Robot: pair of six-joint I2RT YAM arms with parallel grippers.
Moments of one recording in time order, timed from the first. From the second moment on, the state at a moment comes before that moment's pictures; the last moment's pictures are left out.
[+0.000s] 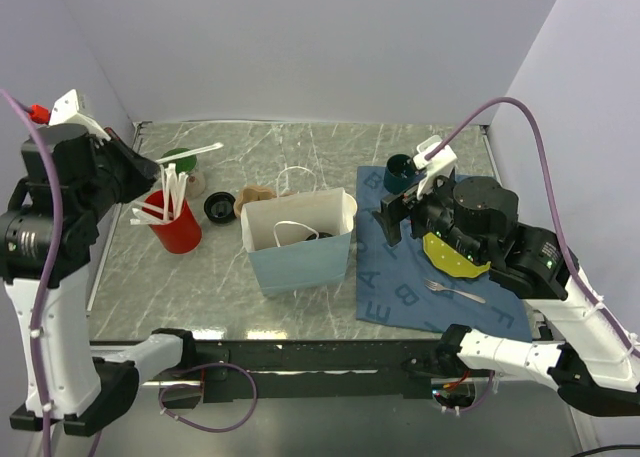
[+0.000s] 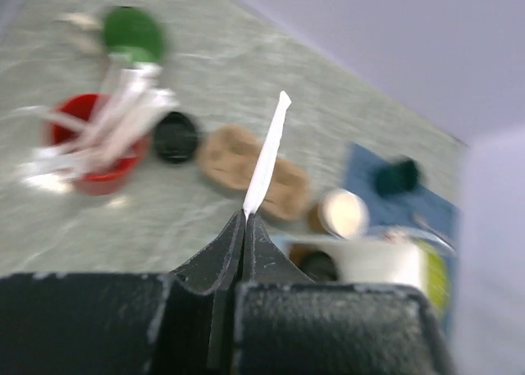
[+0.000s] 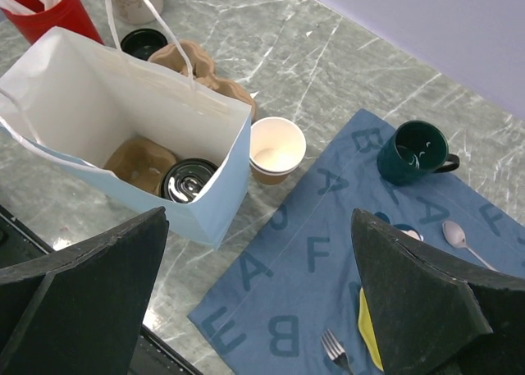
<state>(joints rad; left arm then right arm) -0.10 1.12 1.97 -1.28 -0.13 -0.59 0.89 0.93 1.48 -0.87 0.31 0.03</state>
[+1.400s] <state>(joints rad) -0.11 0.95 1.28 -0.92 0.66 -0.53 0.89 1.09 1.60 -0.93 0.36 0.05</state>
